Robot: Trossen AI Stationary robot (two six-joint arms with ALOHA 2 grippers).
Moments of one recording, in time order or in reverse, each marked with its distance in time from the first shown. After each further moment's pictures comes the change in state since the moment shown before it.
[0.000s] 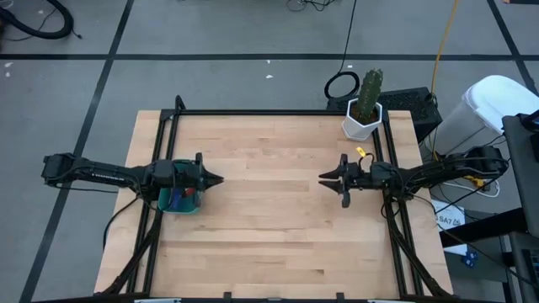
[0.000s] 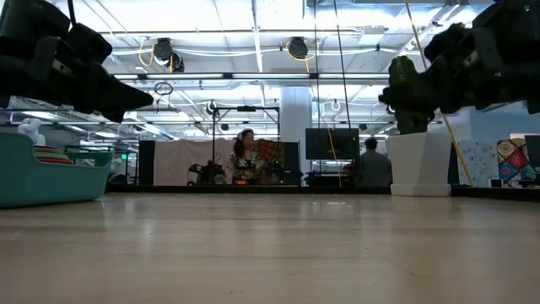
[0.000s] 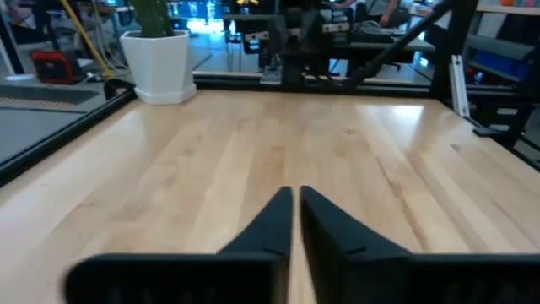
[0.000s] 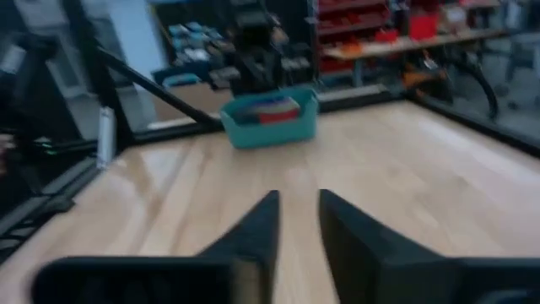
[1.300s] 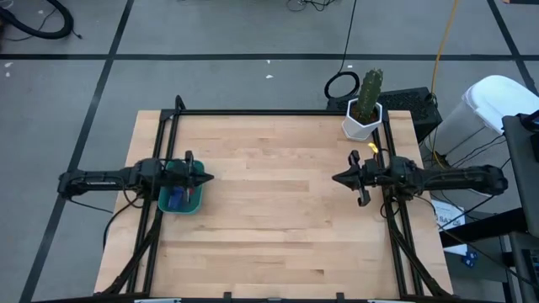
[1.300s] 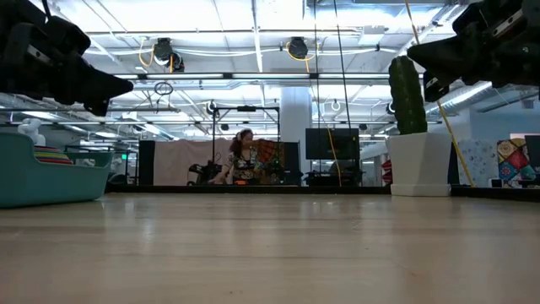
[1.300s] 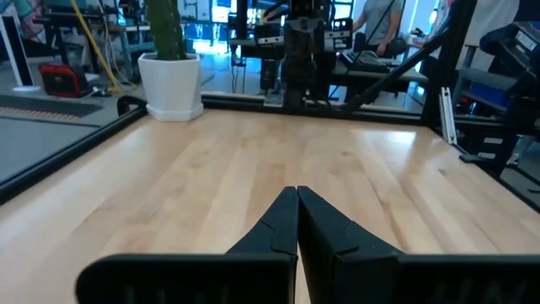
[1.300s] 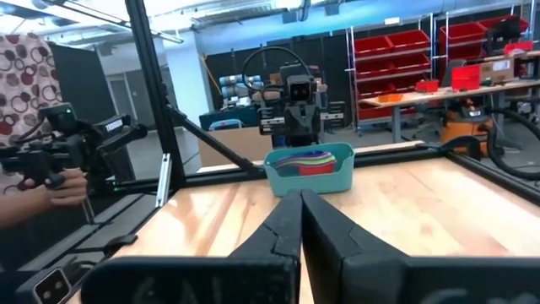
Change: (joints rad) left arm 0.028 -0.503 0.002 -0.453 0.021 -0.033; right arm -0.065 -0.558 -0.003 -0.400 -0.175 0.004
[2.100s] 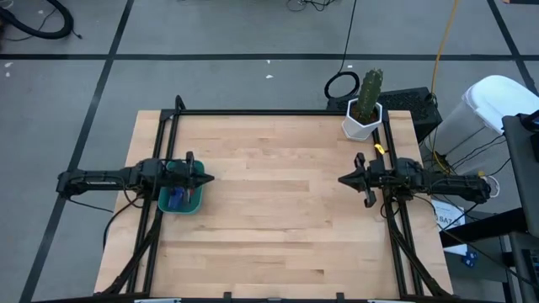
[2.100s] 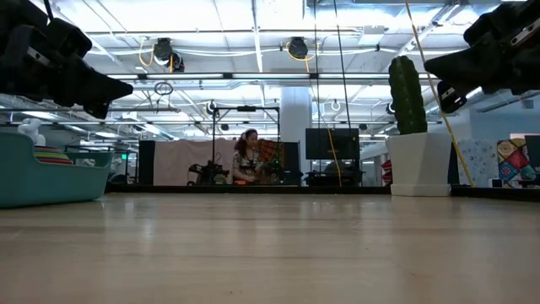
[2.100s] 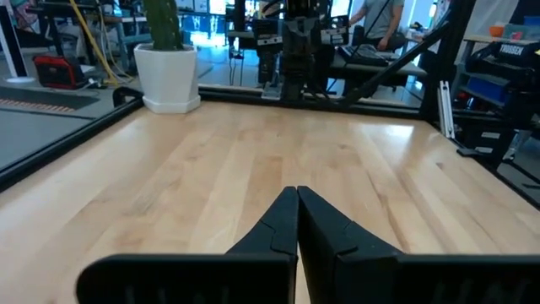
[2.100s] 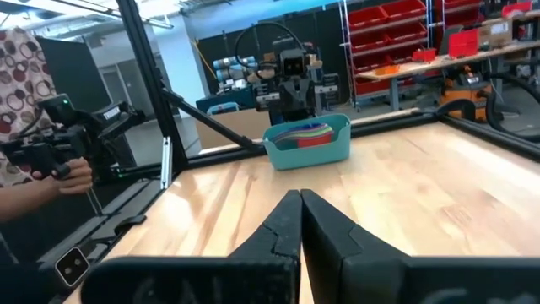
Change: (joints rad) left arm 0.000 0.020 0.000 -0.002 0.008 -0.010; right arm 0.000 -0.360 -0.001 -0.436 0.007 0.057
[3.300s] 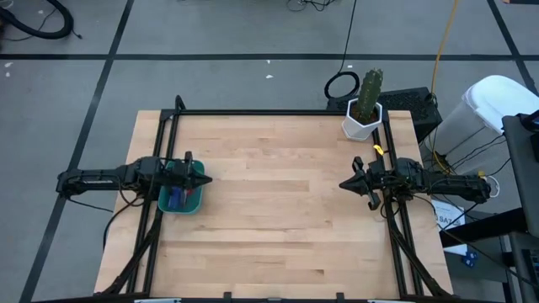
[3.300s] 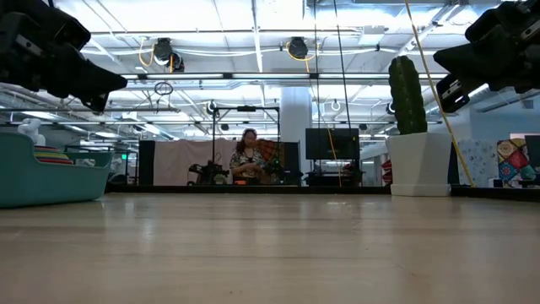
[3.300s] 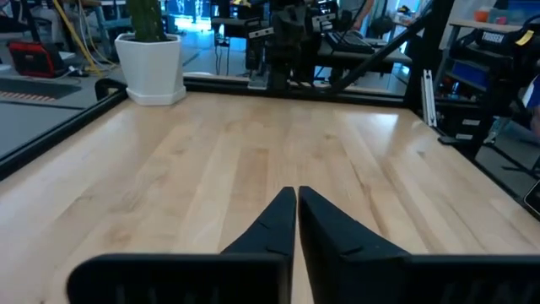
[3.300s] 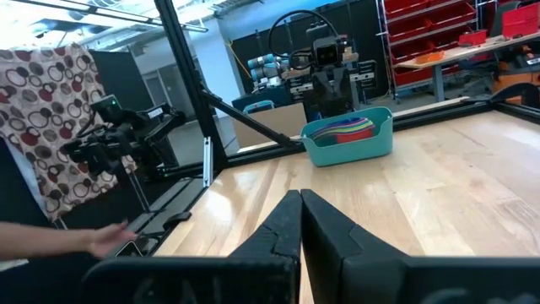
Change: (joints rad) left arm 0.000 0.004 0.079 -0.117 0.044 0.005; right arm 0.002 0.001 0.001 0.005 -0.114 0.076
